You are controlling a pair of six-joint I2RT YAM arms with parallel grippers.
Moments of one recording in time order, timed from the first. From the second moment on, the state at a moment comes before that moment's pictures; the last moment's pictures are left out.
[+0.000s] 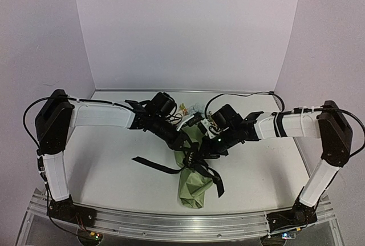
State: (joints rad) left arm -0.88 1.92 1.37 -0.29 0.68 -0.06; right arm 0.81 1.73 1.09 -0.35 -0.36 0.57
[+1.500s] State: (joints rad) left arm -1.19 1.73 1.34 -0.30 0.15 0.02; right arm 0.79 1.57 0.96 -0.51 -0.13 0.49
